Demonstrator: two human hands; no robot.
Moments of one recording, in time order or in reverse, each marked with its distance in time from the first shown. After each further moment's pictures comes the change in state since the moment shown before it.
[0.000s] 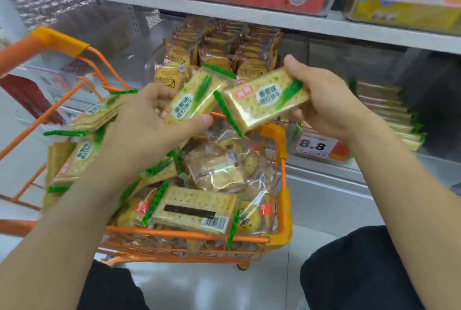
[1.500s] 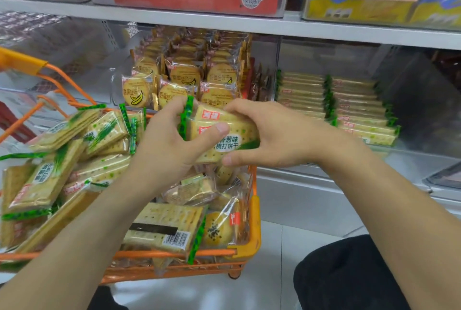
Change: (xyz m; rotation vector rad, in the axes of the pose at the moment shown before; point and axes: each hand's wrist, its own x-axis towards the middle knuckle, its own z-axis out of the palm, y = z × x) left_hand -0.010 0.041 0.060 -0.305 -0.201 0.126; right_hand -0.033 0.001 0.001 -1.079 -0.302 -0.287
